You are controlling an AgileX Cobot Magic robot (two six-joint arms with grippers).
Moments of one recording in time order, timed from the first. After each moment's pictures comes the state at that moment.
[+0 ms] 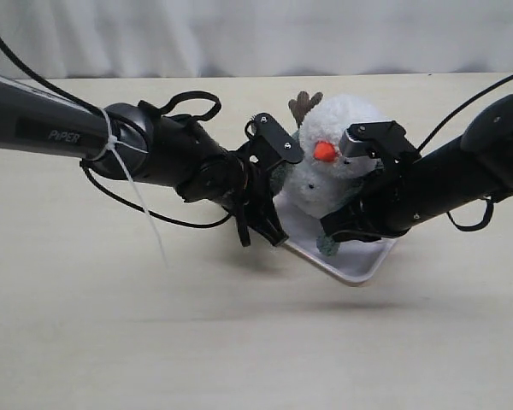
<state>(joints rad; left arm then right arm) -0.73 2.16 -1.28 0.28 0.19 0.03 0.24 1.74 -0.86 0.82 0.52 -0.83</state>
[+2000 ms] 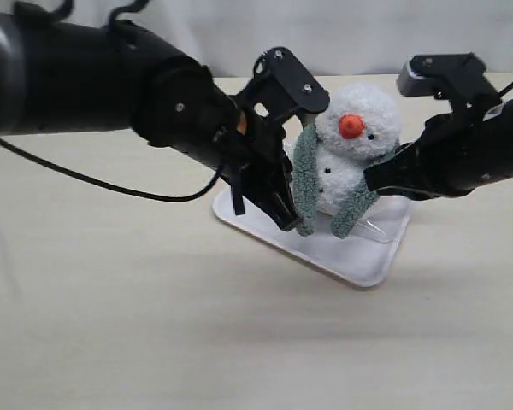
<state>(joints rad) -0.81 1.77 -1.22 -0.01 0.45 0.32 0.23 1.37 -0.85 0.40 0.59 -0.35</state>
